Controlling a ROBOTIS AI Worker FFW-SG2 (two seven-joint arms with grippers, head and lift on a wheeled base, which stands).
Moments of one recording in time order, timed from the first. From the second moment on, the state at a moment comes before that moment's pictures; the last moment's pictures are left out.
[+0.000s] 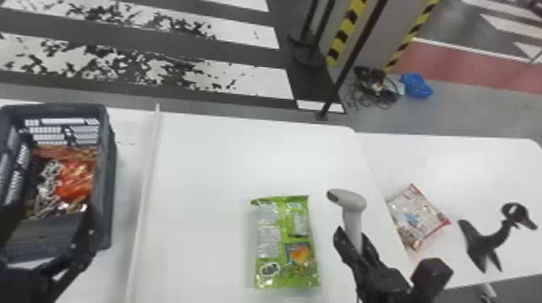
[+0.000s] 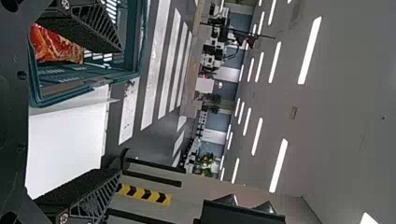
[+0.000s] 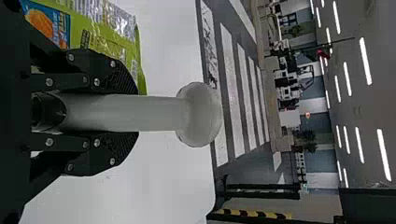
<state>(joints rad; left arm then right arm) 0.70 0.17 -0.09 -1.91 0.27 -0.38 -0.10 0.72 -0.06 -0.32 -1.82 -0.29 -0.03 0.39</state>
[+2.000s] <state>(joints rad) 0.61 0.17 -0.08 -1.80 0.30 -0.35 -0.12 0.56 -0.05 -0.19 -1.78 -0.15 0.25 0.37</state>
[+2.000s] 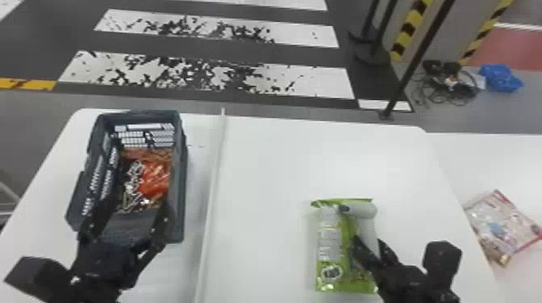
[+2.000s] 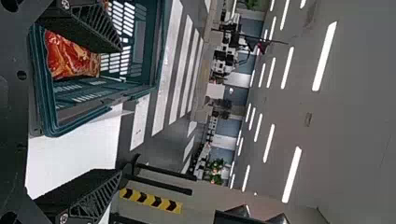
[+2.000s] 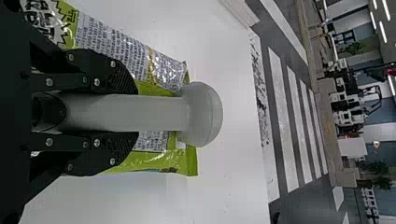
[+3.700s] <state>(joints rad) 0.67 0.17 -0.08 -1.86 0.28 -0.35 -0.12 0.27 -0.24 -0.37 -1.35 -0.11 0.28 0.39</state>
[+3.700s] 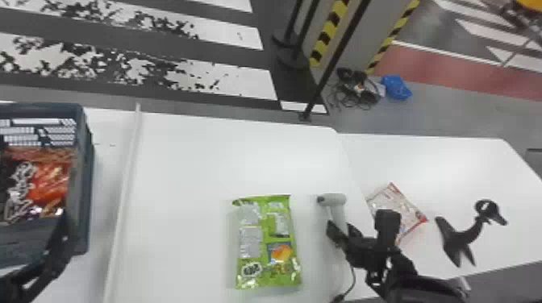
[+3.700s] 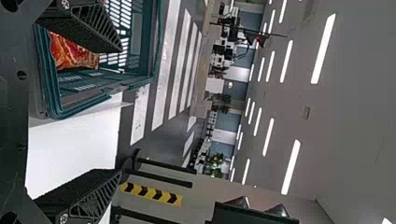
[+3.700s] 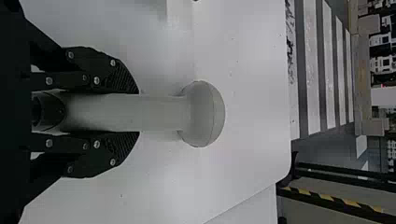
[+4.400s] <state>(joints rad) 0.67 0.17 -0.09 -1.86 0.27 -0.35 -0.12 0.58 -0.14 -0.34 -1.81 -0.14 0.10 0.37</state>
